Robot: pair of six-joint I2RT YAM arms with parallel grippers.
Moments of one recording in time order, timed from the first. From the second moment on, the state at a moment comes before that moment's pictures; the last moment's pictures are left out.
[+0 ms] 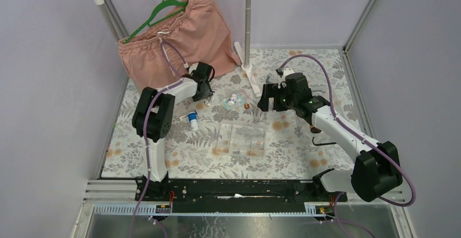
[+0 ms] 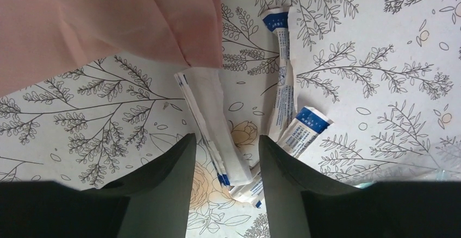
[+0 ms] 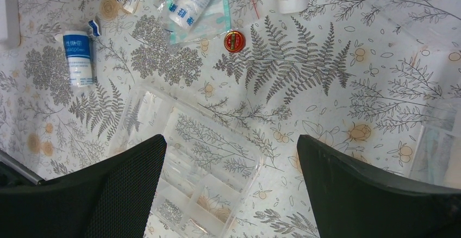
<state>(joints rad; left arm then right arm) -0.32 2.02 1.36 -0.40 -0.28 -0.67 0.43 1.32 0.94 -0.32 -0.16 0.33</state>
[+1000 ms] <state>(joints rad) -0.37 1.68 1.20 -0.38 -0.16 -0.50 0.43 1.25 0.93 -0.33 -0.16 0.35</state>
